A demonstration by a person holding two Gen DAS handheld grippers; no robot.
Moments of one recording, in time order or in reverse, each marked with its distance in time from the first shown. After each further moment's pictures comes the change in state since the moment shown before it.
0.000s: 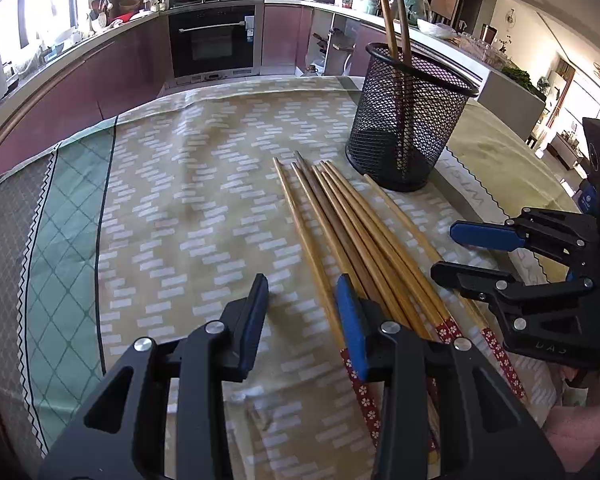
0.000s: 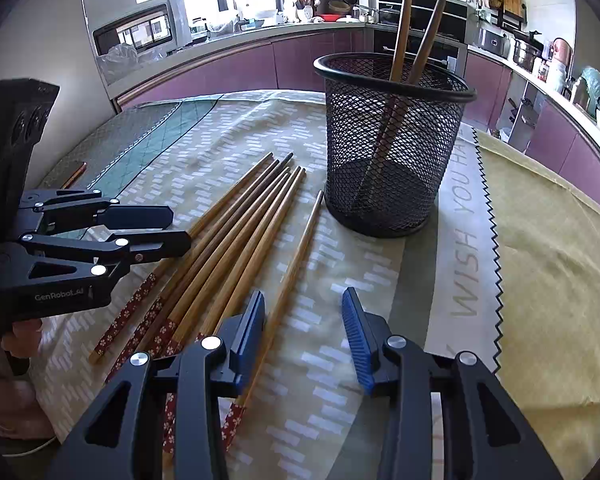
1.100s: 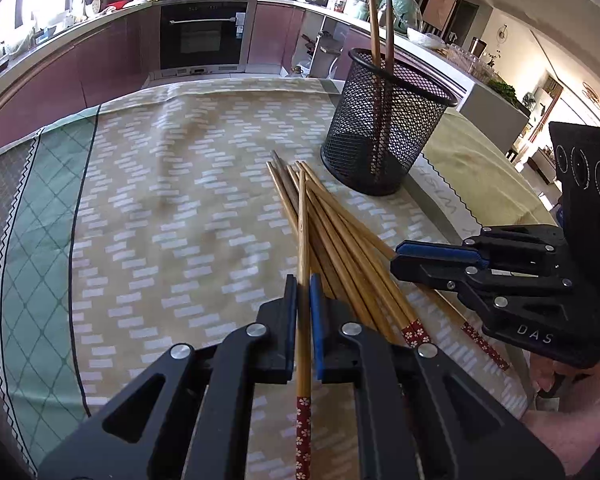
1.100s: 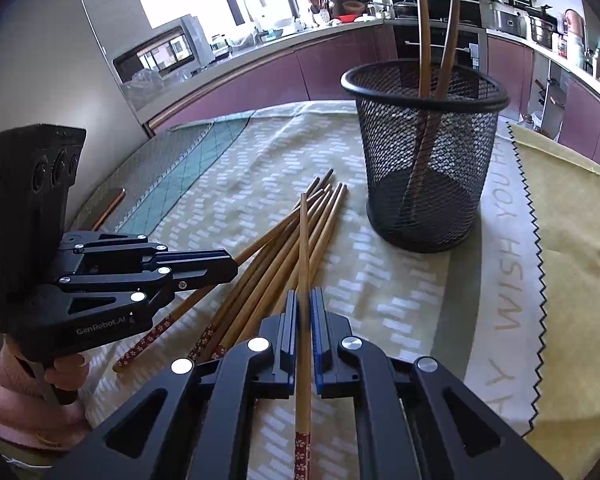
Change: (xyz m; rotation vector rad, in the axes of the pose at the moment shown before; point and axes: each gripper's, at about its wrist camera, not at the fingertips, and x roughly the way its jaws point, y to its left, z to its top) left arm -0.004 -0.003 -0.006 -0.046 -0.006 -0.101; right arm 0.002 -0.002 0.011 0.065 -0.011 0.186
